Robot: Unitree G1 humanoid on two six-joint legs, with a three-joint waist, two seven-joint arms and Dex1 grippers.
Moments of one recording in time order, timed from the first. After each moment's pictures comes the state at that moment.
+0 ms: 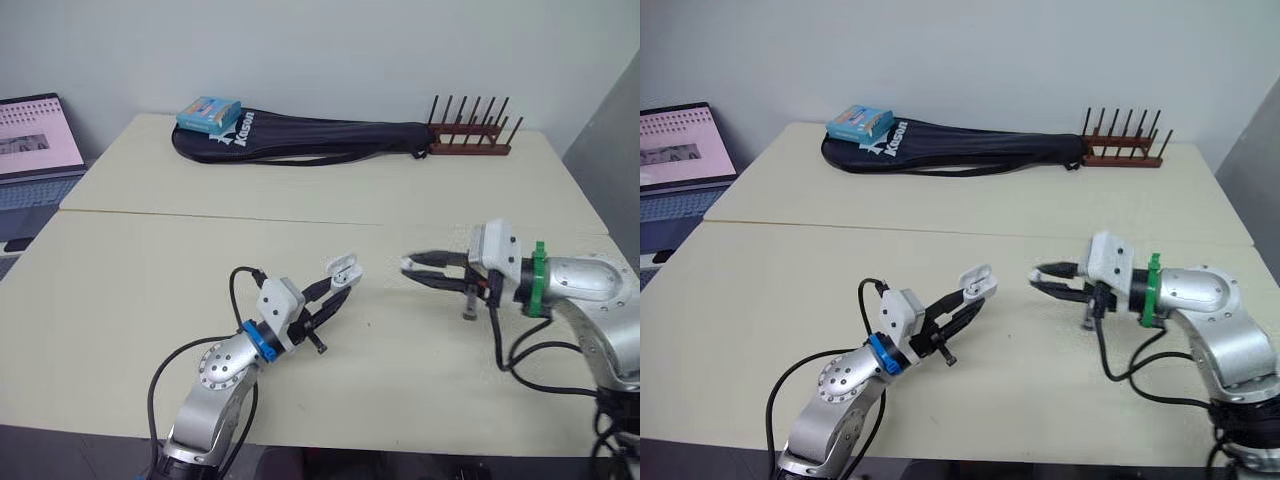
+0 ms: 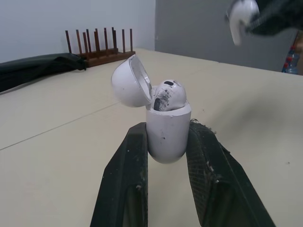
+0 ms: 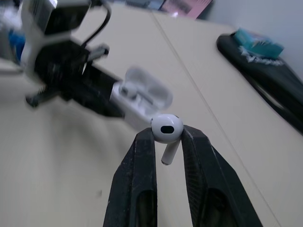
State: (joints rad) left arm -0.02 0.28 -0.16 -0.32 -0.27 0.08 -0.62; right arm -0.35 -0.63 -0.03 -0.51 0.42 0.49 0.93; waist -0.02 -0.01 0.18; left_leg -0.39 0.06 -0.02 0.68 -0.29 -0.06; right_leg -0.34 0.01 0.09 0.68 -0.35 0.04
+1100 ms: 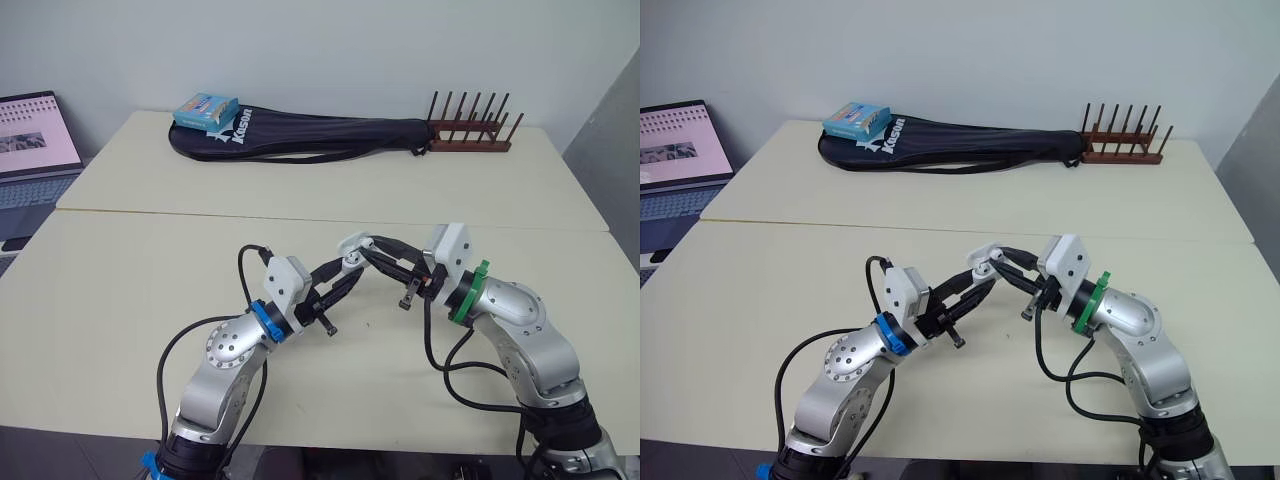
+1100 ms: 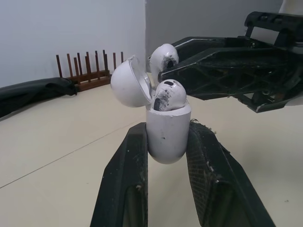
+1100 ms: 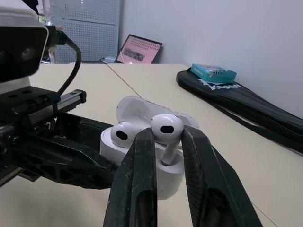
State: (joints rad) left arm -0.12 0.27 -0.17 -0.35 -0.31 0.14 -0.62; right arm -0.30 -0.40 0.13 -0.42 0.28 0.30 0.69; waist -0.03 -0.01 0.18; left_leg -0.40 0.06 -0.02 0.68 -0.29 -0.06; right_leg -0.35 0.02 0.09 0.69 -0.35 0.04
